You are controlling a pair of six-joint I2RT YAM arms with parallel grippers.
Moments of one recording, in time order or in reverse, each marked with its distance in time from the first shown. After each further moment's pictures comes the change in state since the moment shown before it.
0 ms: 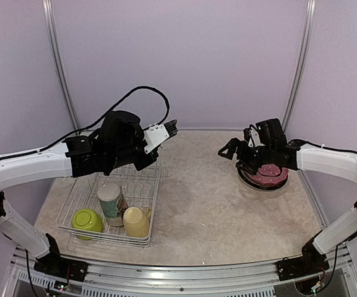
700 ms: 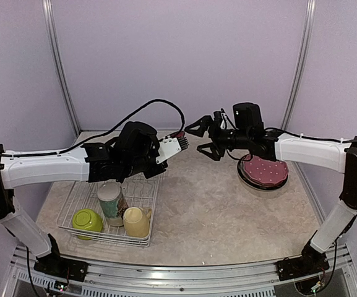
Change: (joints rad) left arm -0.038 0.107 -0.003 0.042 -0.045 0.052; right arm 0.176 0.197 0.250 0.253 -0.157 0.312
